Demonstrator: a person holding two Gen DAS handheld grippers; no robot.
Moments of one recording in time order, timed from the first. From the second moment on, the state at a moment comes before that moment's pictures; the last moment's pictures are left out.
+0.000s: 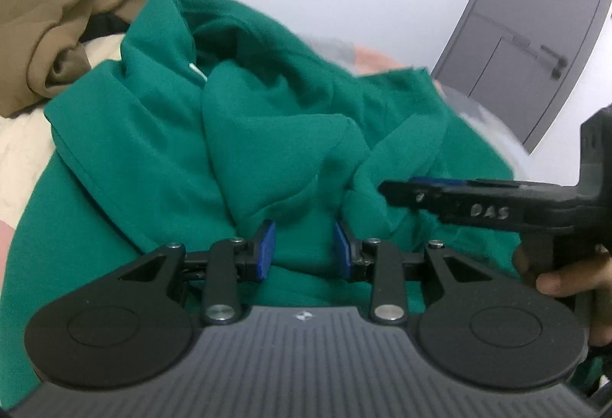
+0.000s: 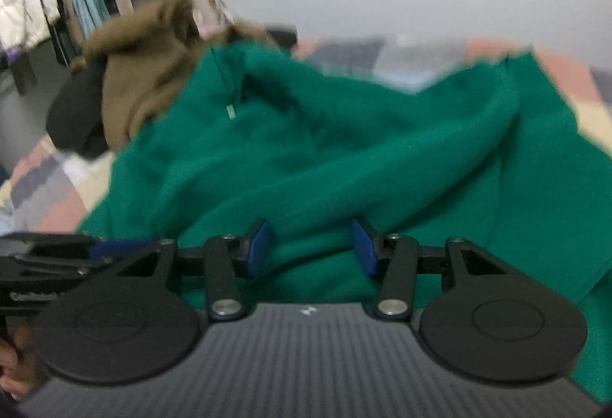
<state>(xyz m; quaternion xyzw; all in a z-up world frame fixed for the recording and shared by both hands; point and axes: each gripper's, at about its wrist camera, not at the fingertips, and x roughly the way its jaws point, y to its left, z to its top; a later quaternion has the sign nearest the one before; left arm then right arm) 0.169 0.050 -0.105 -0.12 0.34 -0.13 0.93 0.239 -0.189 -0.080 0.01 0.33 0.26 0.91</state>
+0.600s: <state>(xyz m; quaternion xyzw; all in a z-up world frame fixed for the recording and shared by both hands) 0.099 0.080 -0.058 -0.13 0.32 -0.10 0.93 0.176 -0.250 -0.026 0.07 0.34 0.25 0.91</state>
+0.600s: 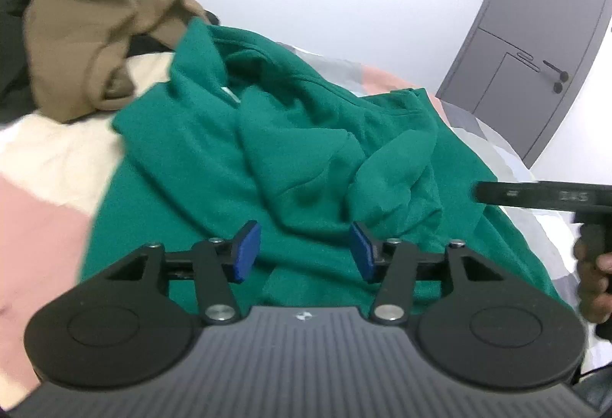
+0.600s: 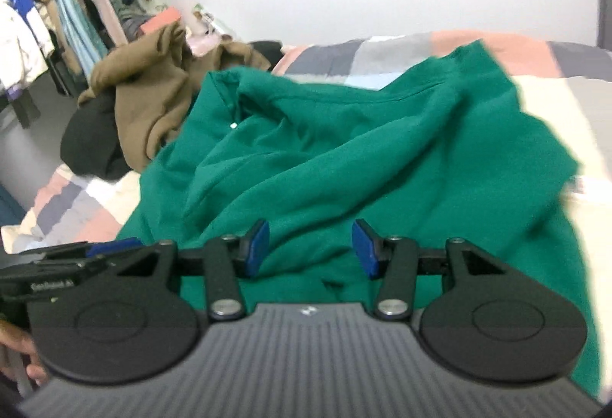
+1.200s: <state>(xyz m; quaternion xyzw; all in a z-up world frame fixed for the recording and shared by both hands) 0.034 0.211 -0.076 -0.32 0.45 0.01 0.83 0.099 -0.417 -0.037 0.14 0.49 0.16 0.85</state>
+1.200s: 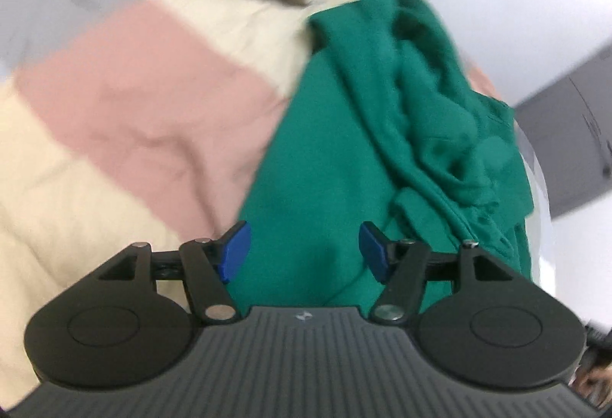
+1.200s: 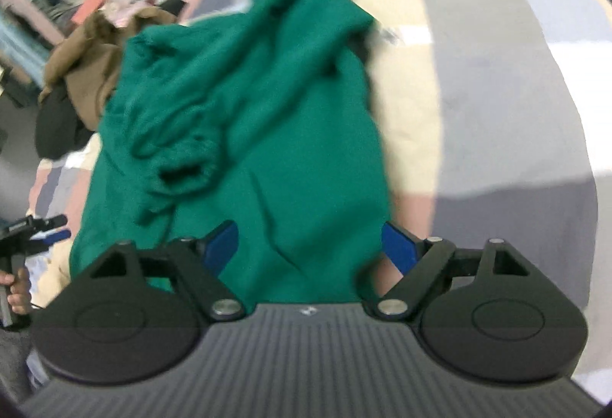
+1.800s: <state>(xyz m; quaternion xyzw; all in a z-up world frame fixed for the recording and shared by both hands) 0.042 0.203 -0.106 -0.41 0.47 -0.03 0.78 0.121 -0.415 -0.101 0.18 0.54 0.23 0.79</state>
